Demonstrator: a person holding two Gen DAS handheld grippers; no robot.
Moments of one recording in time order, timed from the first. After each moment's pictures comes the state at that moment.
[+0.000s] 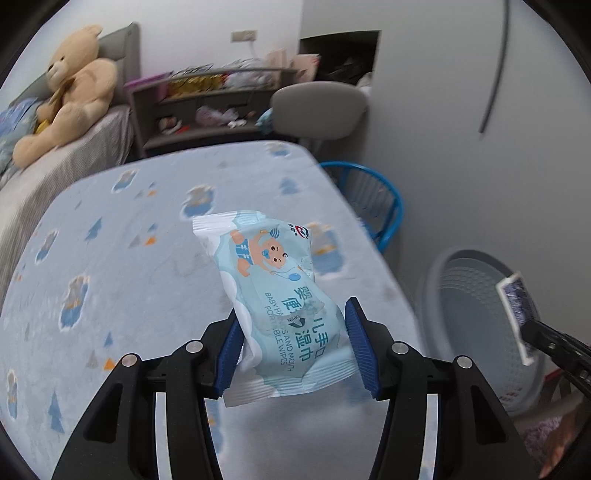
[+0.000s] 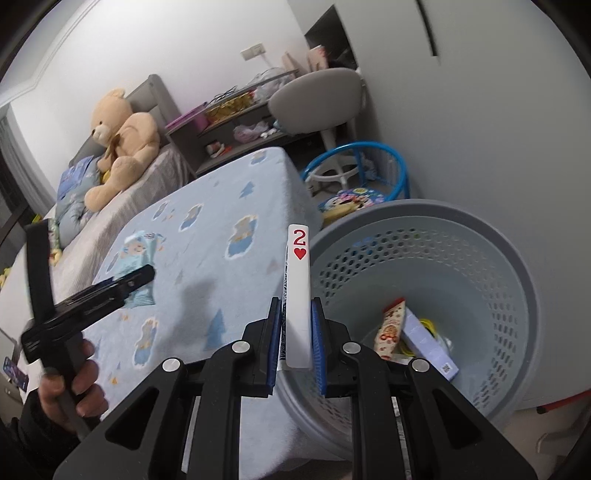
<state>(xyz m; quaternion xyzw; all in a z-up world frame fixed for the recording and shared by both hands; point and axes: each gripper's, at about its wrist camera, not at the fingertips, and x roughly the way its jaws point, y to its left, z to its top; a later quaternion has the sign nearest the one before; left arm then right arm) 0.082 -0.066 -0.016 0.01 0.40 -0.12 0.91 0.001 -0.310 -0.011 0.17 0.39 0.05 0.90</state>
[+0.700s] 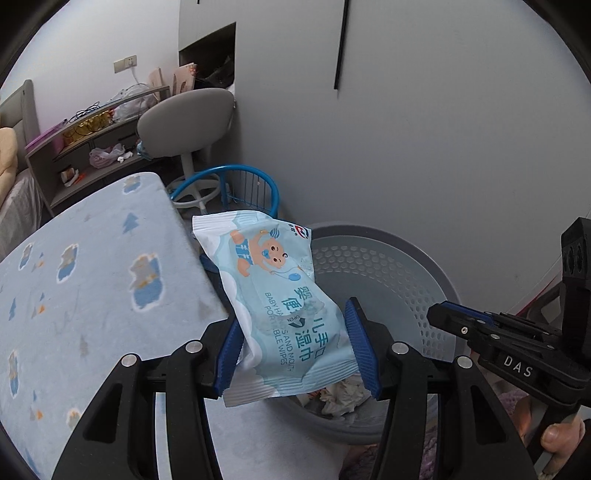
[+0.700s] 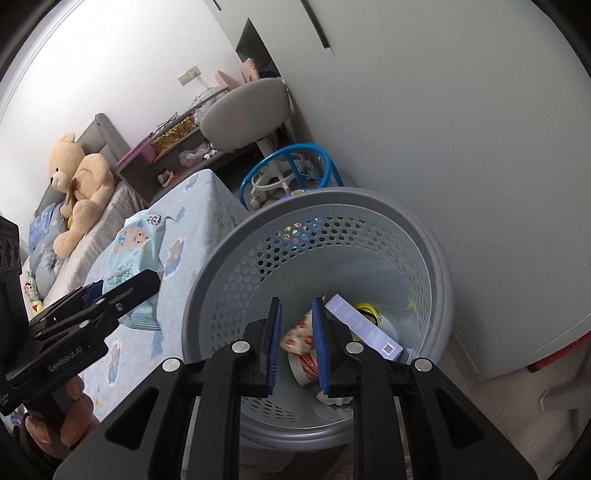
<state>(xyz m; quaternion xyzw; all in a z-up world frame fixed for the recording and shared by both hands) 0.057 -0.220 -0.015 0.09 0.40 -0.28 0.87 -0.026 -0.389 -0.030 0.23 0.39 -0.03 0.89</state>
